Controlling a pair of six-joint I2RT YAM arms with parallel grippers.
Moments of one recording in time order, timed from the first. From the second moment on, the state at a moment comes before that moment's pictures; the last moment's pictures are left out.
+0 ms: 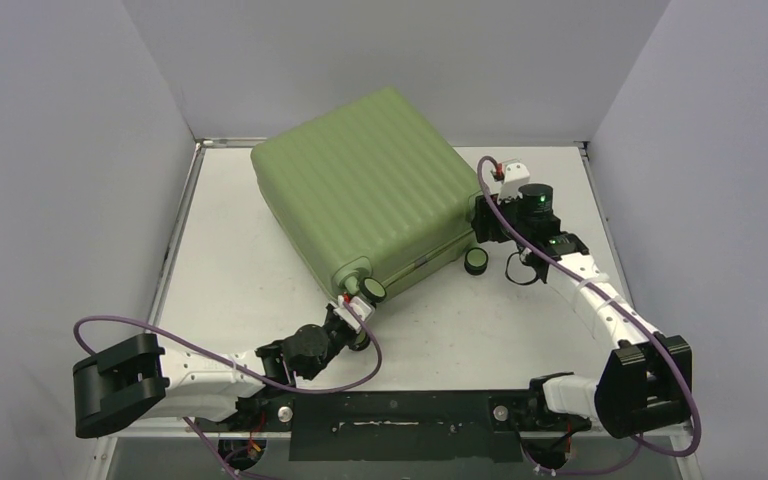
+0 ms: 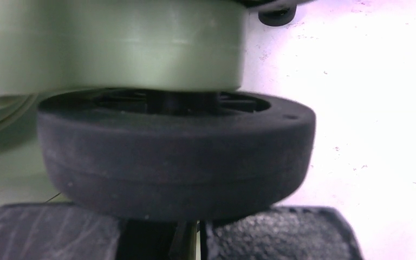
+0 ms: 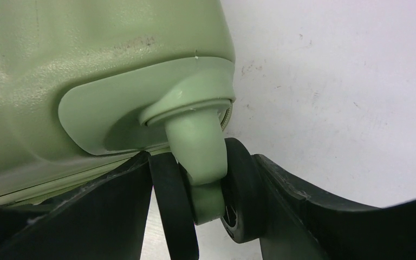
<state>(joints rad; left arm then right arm) -1.21 1.10 0.18 0.76 -0.52 0.04 0.21 1.26 0.92 -0.22 -0.13 -0.04</state>
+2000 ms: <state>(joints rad) -1.38 1.68 0.70 0.75 -0.85 0.02 0.46 1.07 0.61 -0.12 0.14 0.38</state>
